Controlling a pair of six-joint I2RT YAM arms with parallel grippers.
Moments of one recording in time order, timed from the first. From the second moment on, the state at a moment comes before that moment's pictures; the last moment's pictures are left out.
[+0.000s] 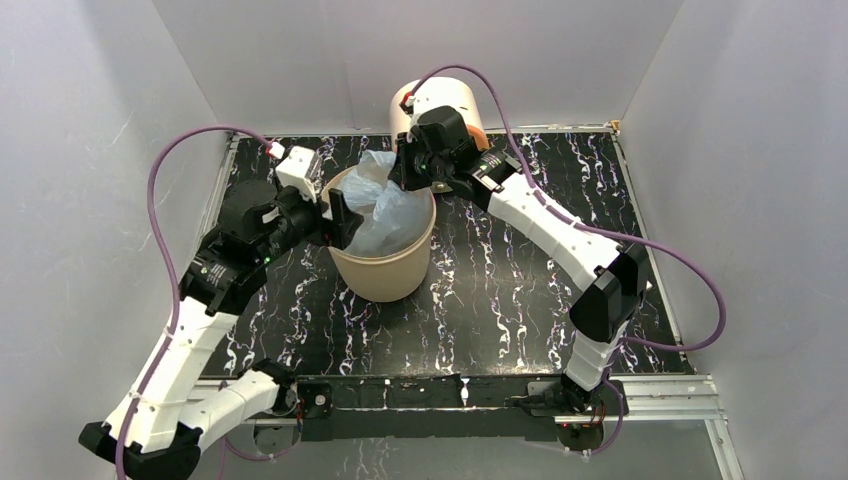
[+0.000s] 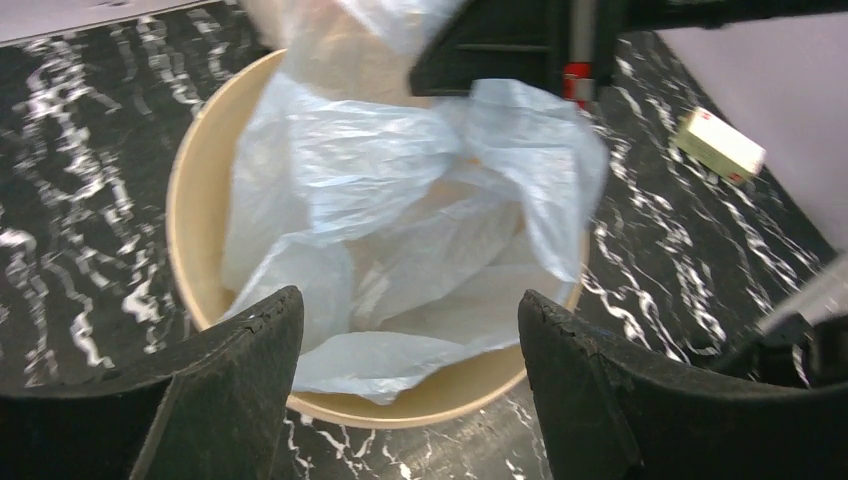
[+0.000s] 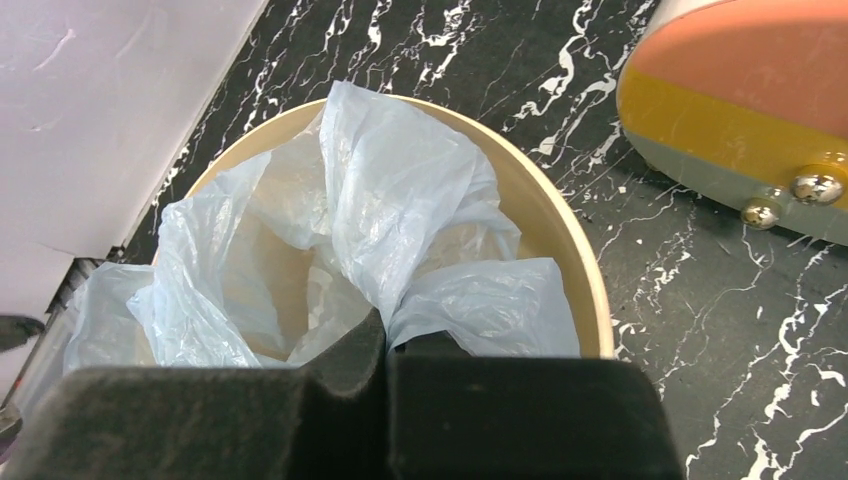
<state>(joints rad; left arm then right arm) -0.47 0.92 1.20 -0.63 0.08 -0.17 0.80 1.77 1.85 -0.56 -0.06 0.38</state>
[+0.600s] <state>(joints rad) -0.47 1.10 1.20 -0.60 0.44 -0.09 0.81 1.78 1.92 -0.56 -0.21 0.42</state>
